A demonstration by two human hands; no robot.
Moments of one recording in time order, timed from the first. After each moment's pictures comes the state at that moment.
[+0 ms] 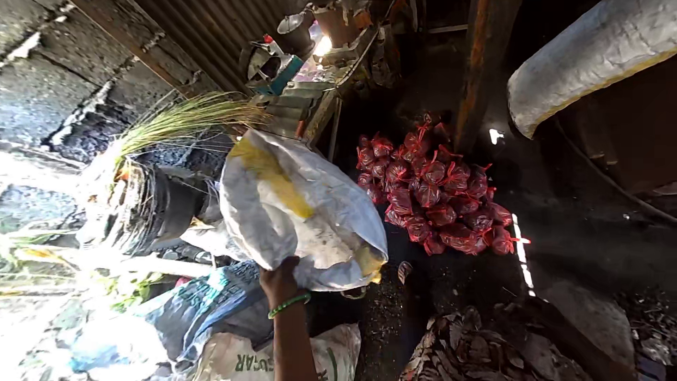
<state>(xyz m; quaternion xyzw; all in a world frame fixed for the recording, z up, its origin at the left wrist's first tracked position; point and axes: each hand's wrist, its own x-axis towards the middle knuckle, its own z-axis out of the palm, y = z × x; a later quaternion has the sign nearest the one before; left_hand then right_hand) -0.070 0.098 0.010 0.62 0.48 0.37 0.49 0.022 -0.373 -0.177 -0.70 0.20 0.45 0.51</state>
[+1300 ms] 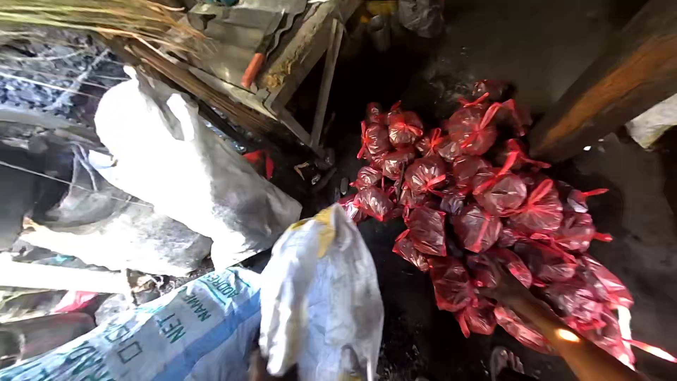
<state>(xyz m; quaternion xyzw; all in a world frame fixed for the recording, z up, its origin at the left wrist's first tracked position) -0.001 0.220 -0.334 0.78 0.60 0.07 0.15 0.304 -0.068 -0.535 -0.85 -0.12 0.45 0.24</state>
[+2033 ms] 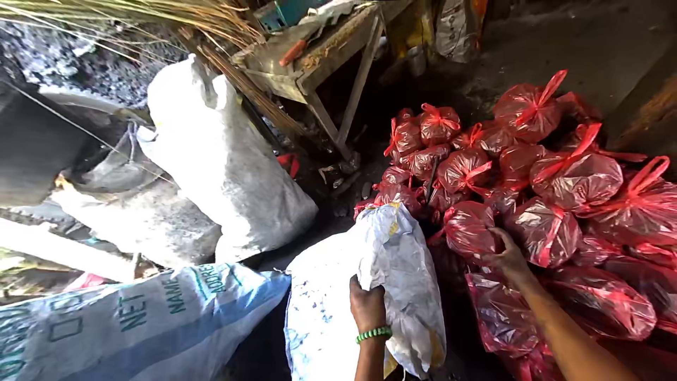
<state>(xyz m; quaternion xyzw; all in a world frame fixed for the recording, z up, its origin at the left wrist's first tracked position) 0.091 0.220 -0.571 0.62 0.59 0.22 0.46 0.317 0.037 -0.705 -0.79 -0.09 0.23 0.56</state>
